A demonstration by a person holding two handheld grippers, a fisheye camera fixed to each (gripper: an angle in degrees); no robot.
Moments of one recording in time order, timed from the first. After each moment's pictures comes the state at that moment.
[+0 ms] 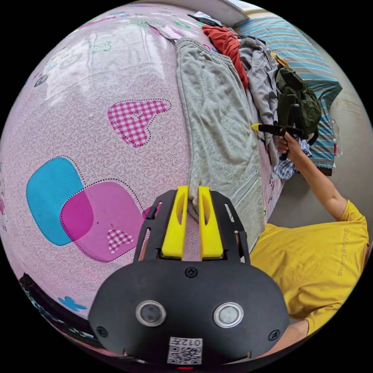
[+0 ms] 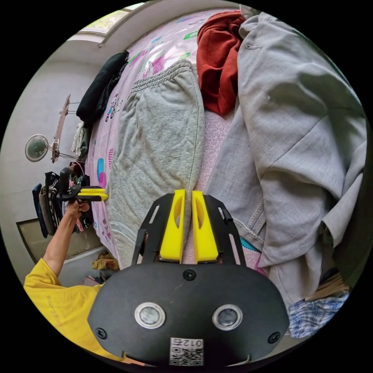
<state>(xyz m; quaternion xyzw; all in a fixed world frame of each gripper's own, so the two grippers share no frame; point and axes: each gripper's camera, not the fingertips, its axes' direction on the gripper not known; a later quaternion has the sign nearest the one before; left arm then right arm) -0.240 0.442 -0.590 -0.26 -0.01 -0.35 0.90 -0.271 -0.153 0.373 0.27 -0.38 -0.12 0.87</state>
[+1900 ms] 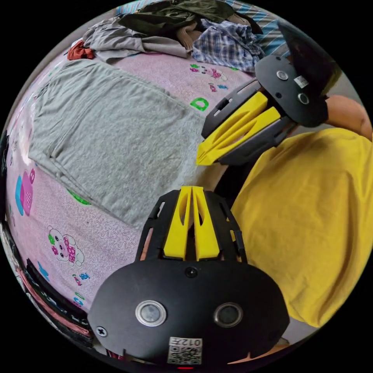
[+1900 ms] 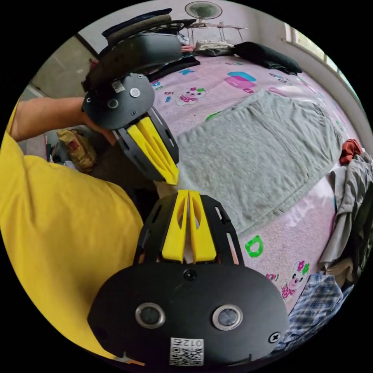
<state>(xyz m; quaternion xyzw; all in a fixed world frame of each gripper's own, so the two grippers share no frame) 0.355 0.200 -0.611 -0.35 -0.06 -0.09 0.93 -0.583 0.298 0.598 0.38 -0.13 -0.48 0.78</state>
